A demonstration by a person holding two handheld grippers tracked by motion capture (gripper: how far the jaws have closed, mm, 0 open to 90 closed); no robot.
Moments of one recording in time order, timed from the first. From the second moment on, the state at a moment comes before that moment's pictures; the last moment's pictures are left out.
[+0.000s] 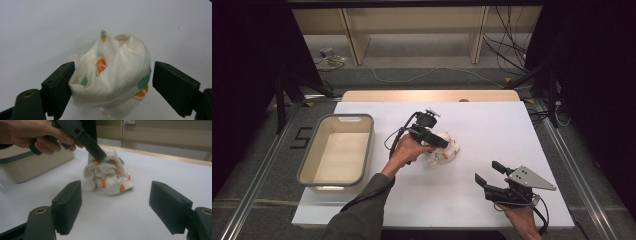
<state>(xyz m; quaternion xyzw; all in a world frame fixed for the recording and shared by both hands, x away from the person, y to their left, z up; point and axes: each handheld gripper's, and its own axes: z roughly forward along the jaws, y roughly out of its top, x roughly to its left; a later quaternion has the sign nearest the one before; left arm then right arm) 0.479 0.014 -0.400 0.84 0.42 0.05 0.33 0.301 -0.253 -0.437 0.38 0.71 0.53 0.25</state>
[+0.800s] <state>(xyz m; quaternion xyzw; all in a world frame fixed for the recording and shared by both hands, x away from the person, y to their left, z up) 0.453 0.051 -0.388 0.81 0.42 0.08 0.40 0.301 -0.253 -0.438 0.39 0.71 0.53 0.24</state>
